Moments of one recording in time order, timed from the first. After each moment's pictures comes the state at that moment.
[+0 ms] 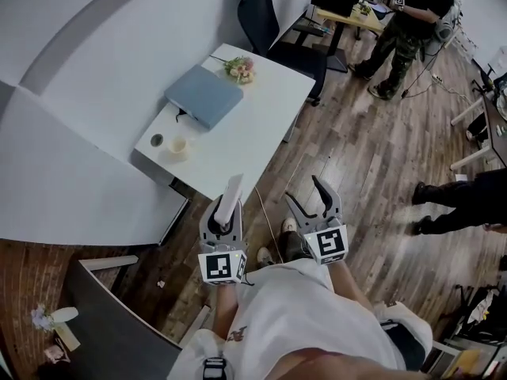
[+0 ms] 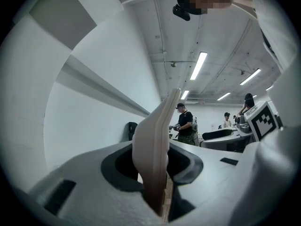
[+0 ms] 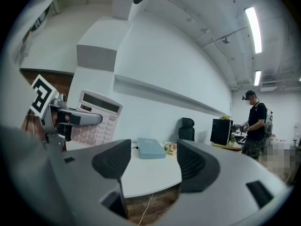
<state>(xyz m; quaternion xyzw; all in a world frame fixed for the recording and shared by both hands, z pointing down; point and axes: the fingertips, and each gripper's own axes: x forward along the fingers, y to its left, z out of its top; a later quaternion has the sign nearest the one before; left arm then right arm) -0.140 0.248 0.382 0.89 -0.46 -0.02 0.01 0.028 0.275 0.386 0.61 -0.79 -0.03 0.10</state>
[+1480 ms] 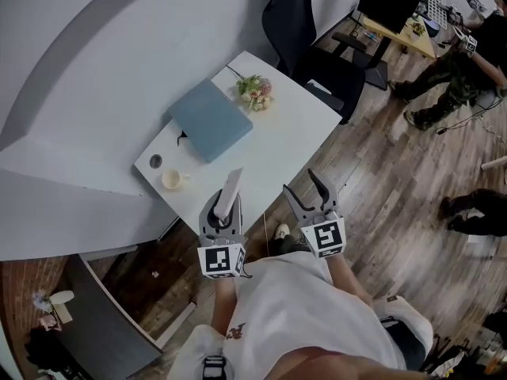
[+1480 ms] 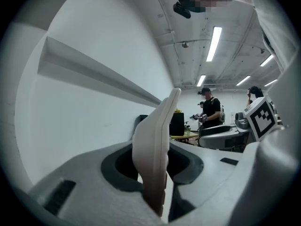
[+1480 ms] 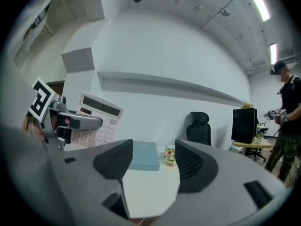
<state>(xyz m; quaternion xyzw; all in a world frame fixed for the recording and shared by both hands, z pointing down) -0.029 0.019 0.400 0.84 -0.55 0.04 0.03 0.136 0.009 0.408 0.52 -0.85 0.01 0.09</state>
